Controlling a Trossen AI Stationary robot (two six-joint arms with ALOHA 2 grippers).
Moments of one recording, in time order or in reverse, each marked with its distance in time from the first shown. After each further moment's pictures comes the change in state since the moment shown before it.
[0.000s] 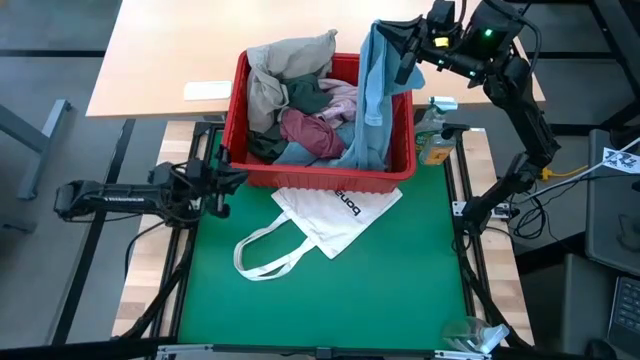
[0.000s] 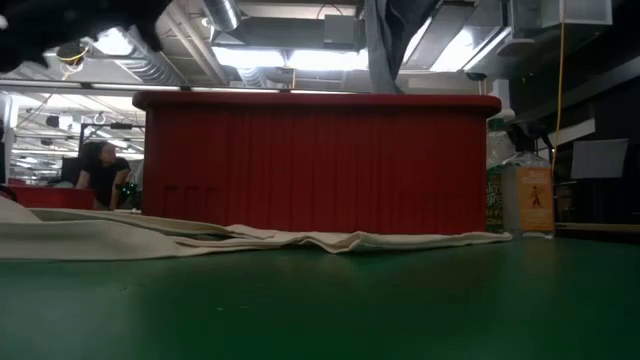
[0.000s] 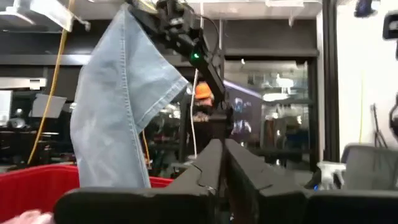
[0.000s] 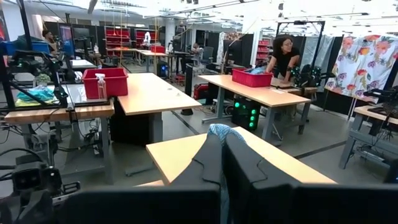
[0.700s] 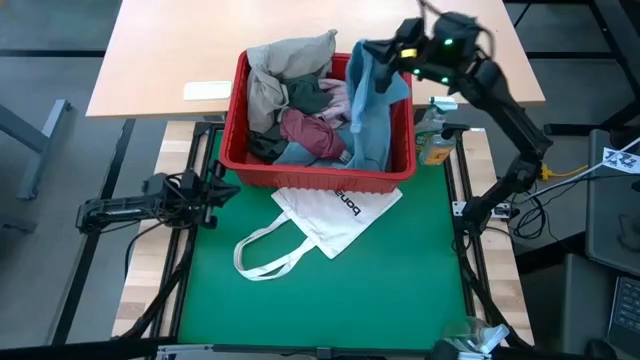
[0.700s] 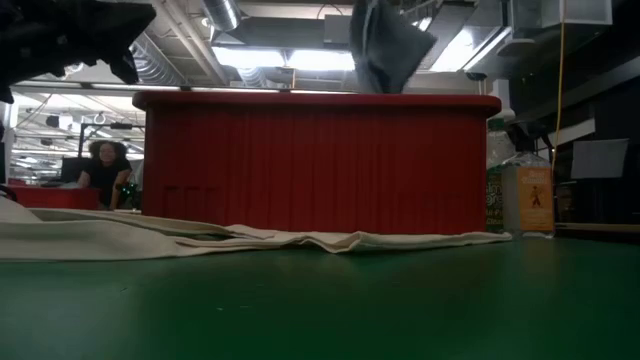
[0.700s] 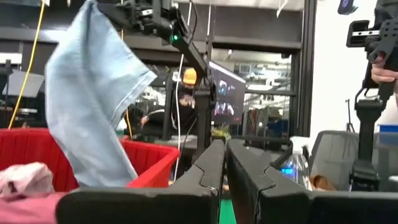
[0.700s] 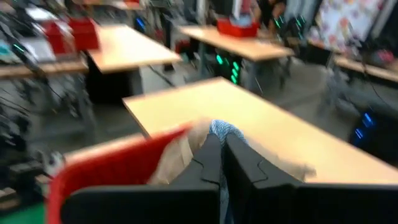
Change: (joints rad) left arm 0.000 -0.541 -0.210 -0.361 0.074 -0.080; right arm 0.001 -0.001 -0.175 -0.013 0.087 -0.011
